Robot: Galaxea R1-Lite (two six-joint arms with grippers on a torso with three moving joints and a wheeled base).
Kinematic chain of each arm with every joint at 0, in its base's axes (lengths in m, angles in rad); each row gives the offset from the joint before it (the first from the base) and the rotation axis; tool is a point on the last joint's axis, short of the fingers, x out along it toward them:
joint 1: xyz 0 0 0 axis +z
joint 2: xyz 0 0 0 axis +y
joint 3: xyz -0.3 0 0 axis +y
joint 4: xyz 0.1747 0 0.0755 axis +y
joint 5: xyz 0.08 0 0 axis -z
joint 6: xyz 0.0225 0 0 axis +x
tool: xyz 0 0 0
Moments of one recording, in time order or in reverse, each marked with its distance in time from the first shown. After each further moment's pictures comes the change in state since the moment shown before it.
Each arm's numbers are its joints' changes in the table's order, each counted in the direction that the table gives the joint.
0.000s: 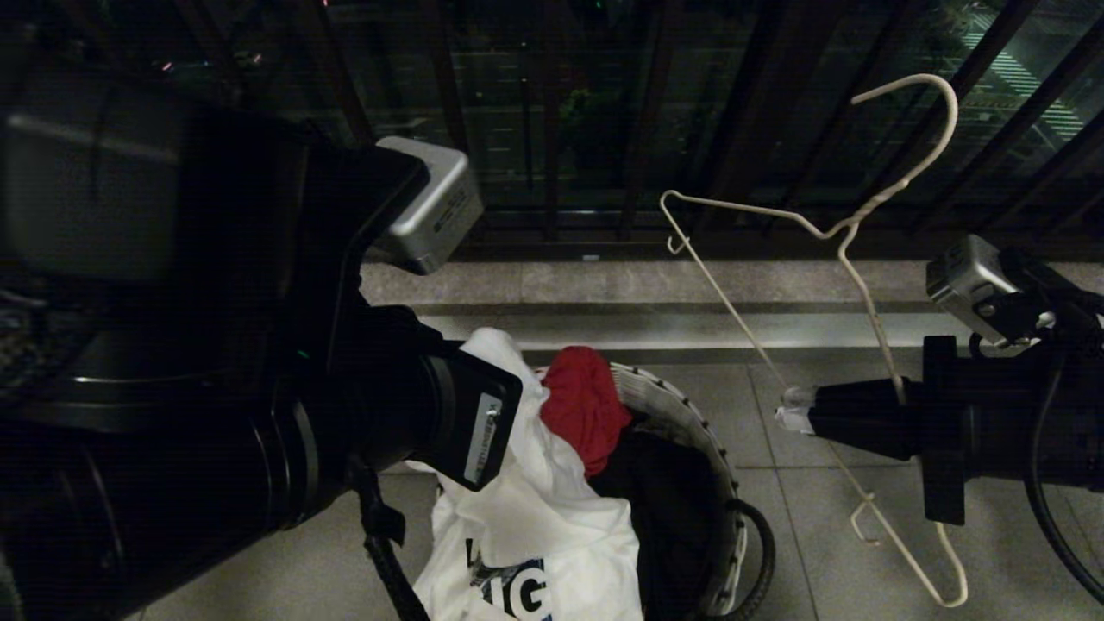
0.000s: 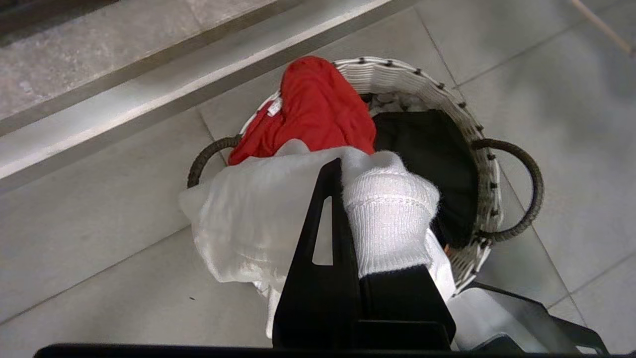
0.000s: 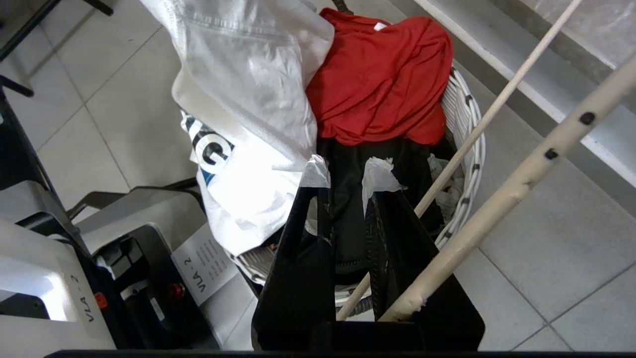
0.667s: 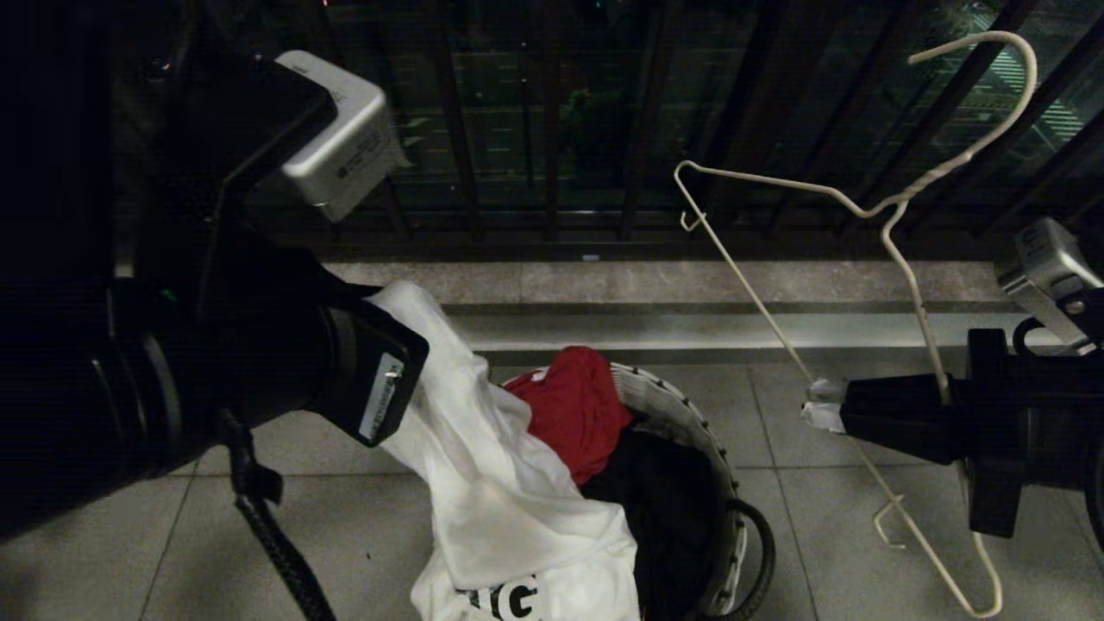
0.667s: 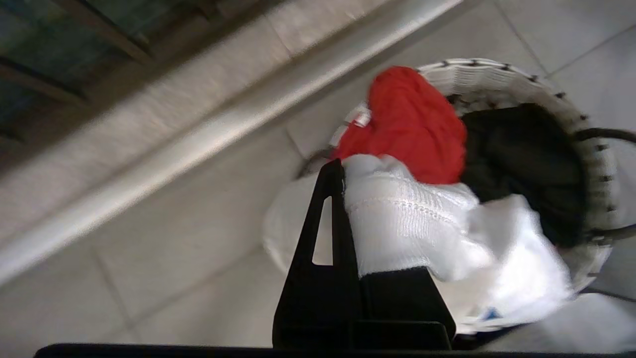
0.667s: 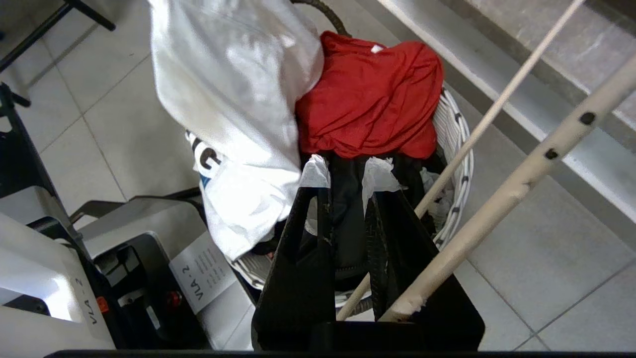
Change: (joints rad) left arm 0.059 -0.078 -0.038 0.067 -0.078 0.226; right arm 0.004 -0.072 0.014 0.000 -0.001 -0.001
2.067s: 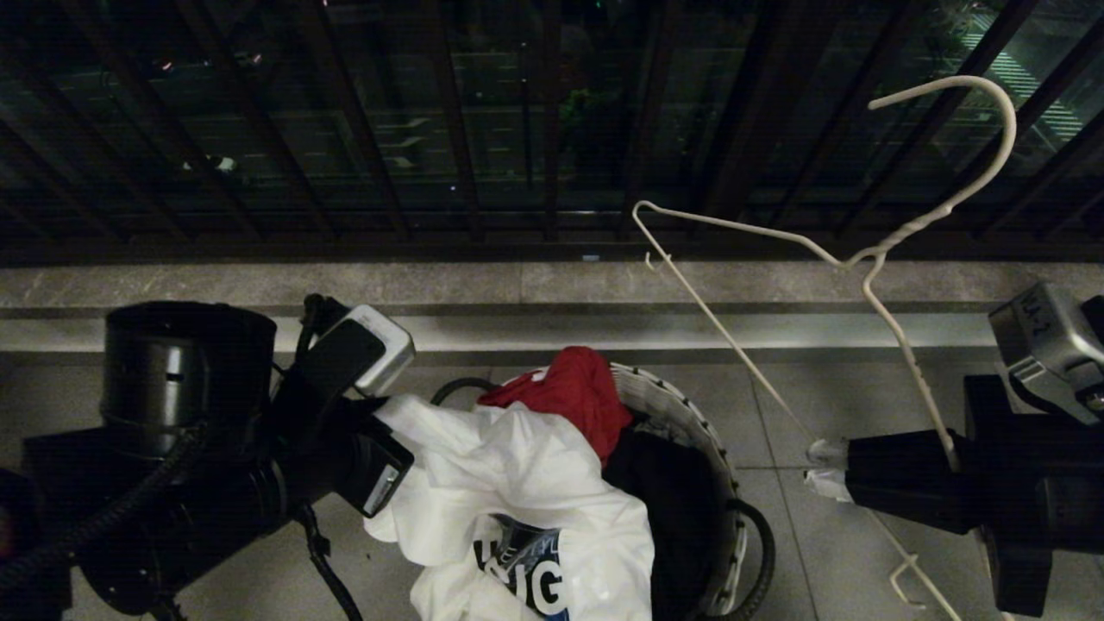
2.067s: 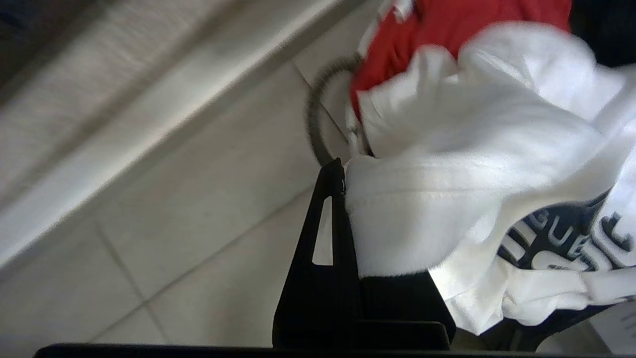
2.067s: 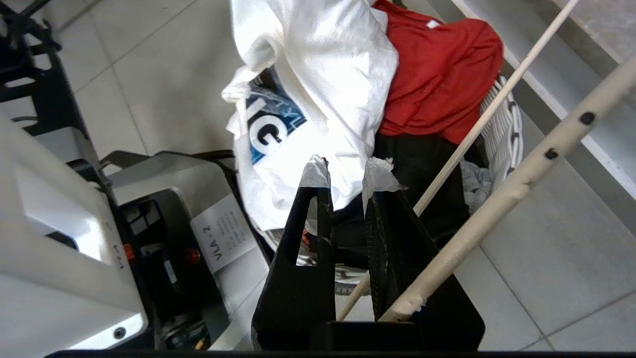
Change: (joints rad) left arm 0.334 0.076 0.463 -0.467 0.286 0.172; right arm 0.072 -0.037 0.032 0.093 -0.006 -0.084
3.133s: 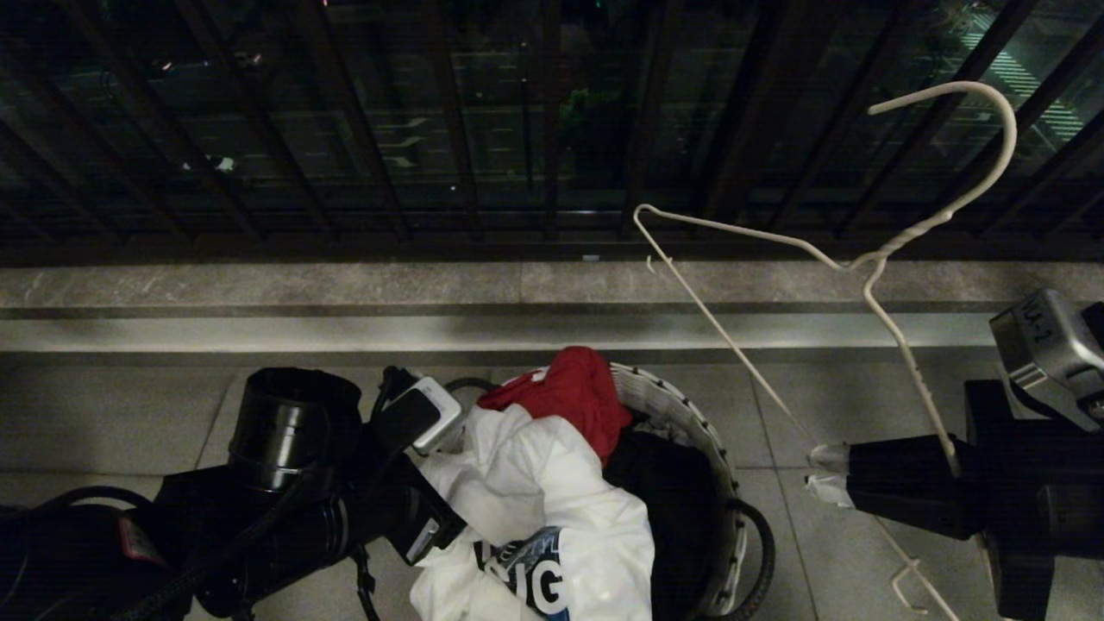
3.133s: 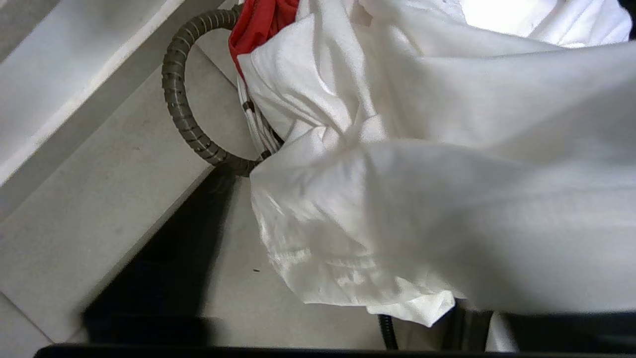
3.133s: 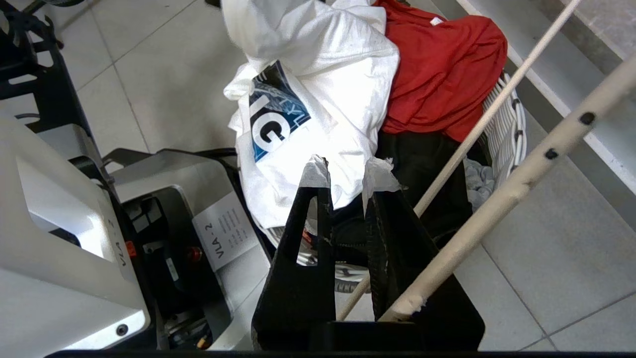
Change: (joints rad) left arm 0.038 0.205 0.131 -0.213 0.231 0.002; right arm 0.005 -0.006 0.009 0.001 0.000 0.000
